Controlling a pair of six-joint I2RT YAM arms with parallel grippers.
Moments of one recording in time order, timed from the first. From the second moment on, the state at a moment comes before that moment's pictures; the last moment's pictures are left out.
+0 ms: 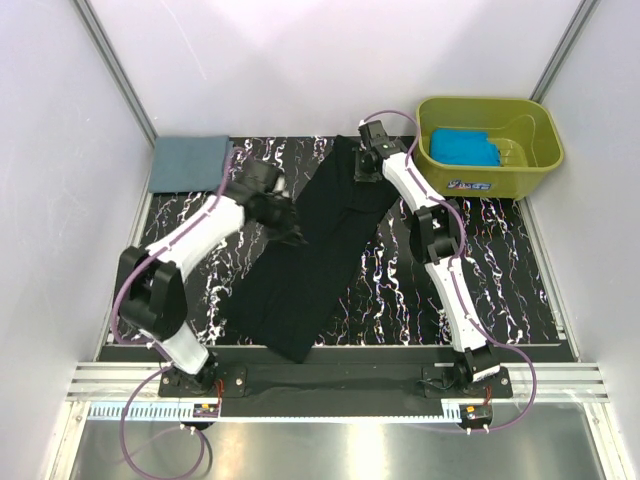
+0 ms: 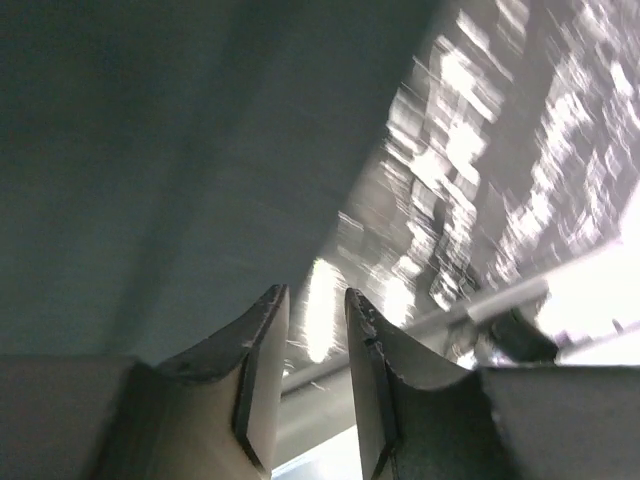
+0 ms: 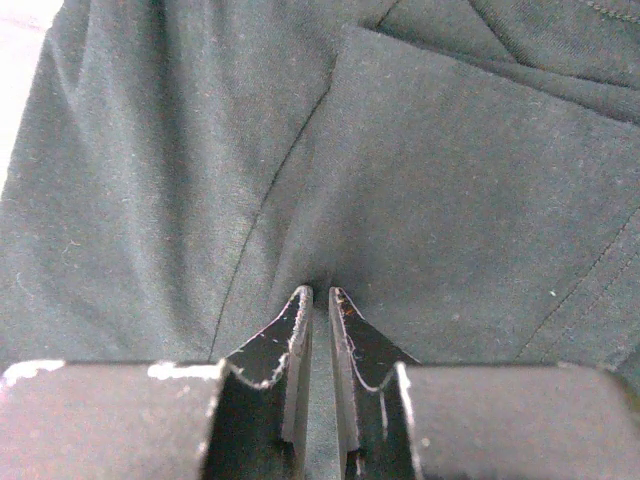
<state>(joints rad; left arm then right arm) -0.48 1.64 1.34 -0.76 0.30 -0.66 0.35 2.73 2.60 -0.78 -0.02 0.30</state>
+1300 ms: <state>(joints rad) -0.57 1.92 1.20 -0.60 0.38 -0.84 0.31 2.91 2.72 -0.42 -0.39 0.57</state>
